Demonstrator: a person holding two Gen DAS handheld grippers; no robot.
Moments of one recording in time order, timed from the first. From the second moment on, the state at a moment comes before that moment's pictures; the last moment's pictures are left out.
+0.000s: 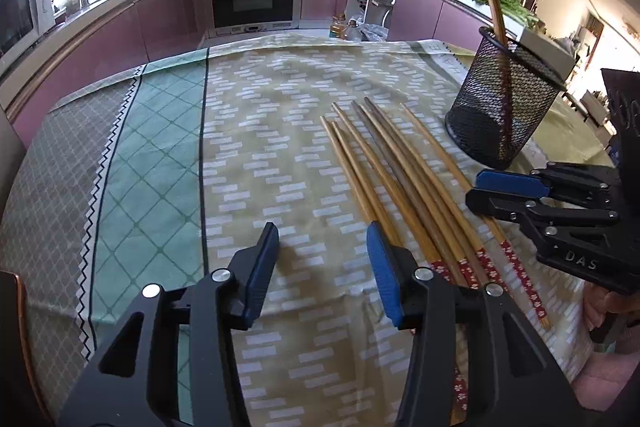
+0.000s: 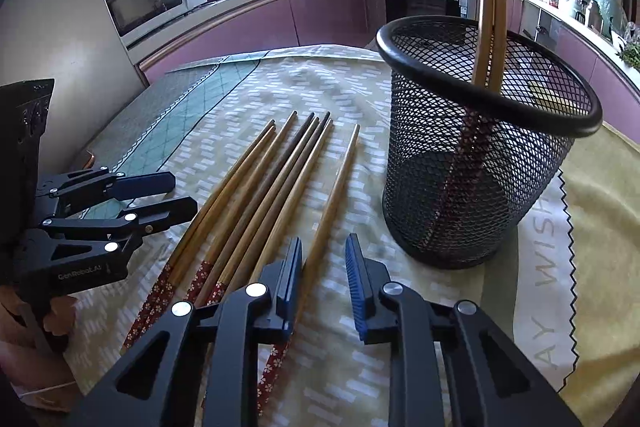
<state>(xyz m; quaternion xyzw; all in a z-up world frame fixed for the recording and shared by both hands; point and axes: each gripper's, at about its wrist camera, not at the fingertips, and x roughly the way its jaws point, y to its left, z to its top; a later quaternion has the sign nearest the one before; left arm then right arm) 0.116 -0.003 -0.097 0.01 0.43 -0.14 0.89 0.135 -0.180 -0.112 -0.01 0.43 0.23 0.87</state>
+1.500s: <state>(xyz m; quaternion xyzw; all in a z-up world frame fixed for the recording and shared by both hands) 0.101 -0.006 -0.040 -0.04 0.38 -0.21 0.90 0.112 -0.211 -0.063 0.06 0.36 0.29 0.88</state>
